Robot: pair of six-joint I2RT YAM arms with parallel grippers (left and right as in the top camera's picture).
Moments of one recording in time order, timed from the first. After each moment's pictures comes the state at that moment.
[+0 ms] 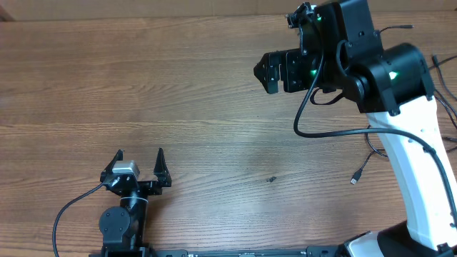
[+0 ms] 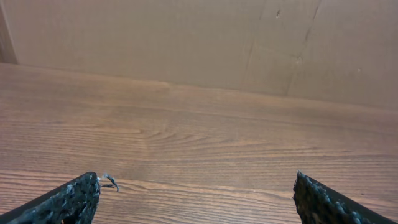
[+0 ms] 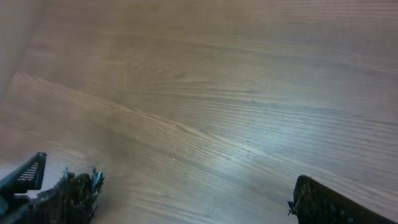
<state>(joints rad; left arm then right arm) 0.01 0.01 0.01 -0.08 0.02 -0.15 0.41 1.62 2.02 -1.25 -0.20 0.23</state>
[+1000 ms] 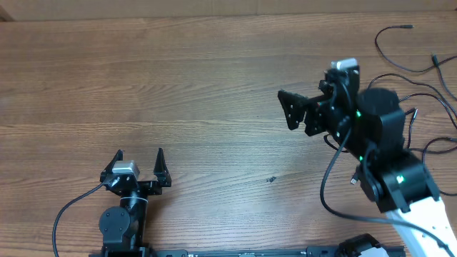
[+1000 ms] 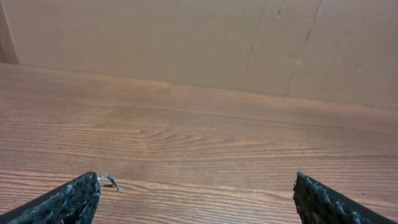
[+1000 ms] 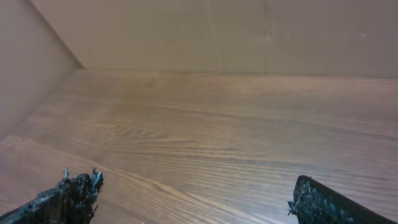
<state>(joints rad) 0.01 0.01 0.01 -0.08 0.02 -0.15 0.32 0.99 1.00 -0.40 -0.16 0.23</state>
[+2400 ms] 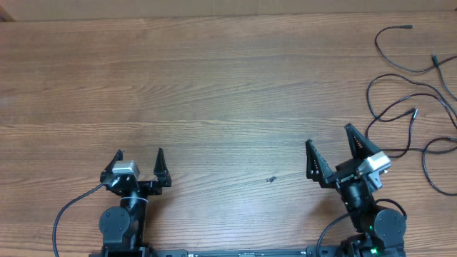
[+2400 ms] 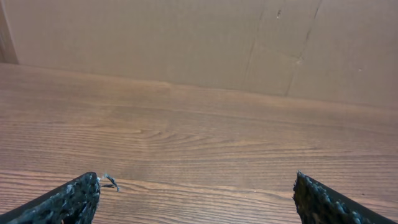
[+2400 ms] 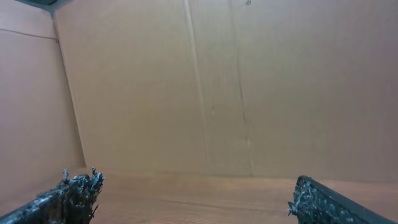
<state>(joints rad) 0.01 0.01 0.01 -0.08 0.02 -0.15 0.22 0.26 0.03 0.51 -0.15 0.23</state>
